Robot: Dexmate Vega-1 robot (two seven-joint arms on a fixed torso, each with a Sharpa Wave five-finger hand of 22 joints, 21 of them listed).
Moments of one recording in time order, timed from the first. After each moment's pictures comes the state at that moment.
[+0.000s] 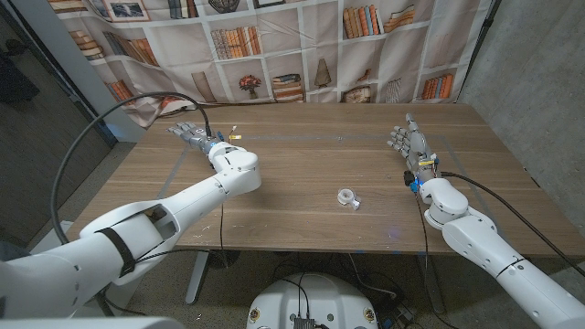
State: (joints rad) left arm 0.40 0.42 0.94 -1.27 0.64 1.39 0.18; left_hand 0.94 0.10 -0.06 -0.13 0.24 0.73 -0.04 0.23 0.20 -0.05 -0.03 0.21 0.19 -0.17 0.05 0.20 0.19 -0.17 0.21 0.26 0.28; right arm -1.14 -0.64 -0.26 -1.76 0.60 0.09 -0.33; right_hand 0.15 -0.01 0.25 -0.05 0.18 0.25 0.08 0.20 0.19 0.31 0.11 0.23 0.18 0.22 0.07 0.19 0.18 0.31 -0.03 0.34 0.18
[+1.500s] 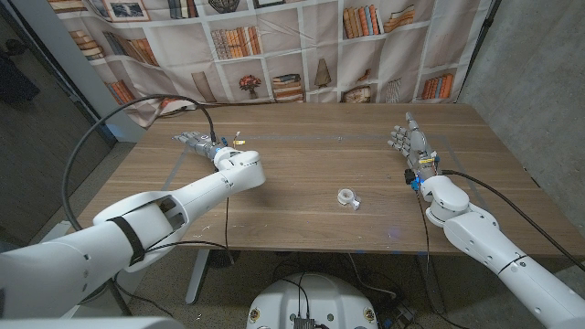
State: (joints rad) left arm 0.35 0.37 0.99 -1.15 0.38 1.35 0.39; left_hand 0.96 0.09 -0.06 -0.13 0.24 0.76 -0.03 0.22 0.19 0.05 -0.03 0.23 0.19 -0.08 0.05 0.22 0.19 -0.17 0.21 0.31 0.27; right arm -1.13 -0.65 -0.26 -1.77 0.61 0.06 -0.34; right_hand 0.15 -0.01 0.24 -0.05 0.19 0.25 0.08 0.20 0.19 0.31 0.12 0.23 0.18 0.22 0.07 0.19 0.18 0.32 -0.03 0.33 0.18
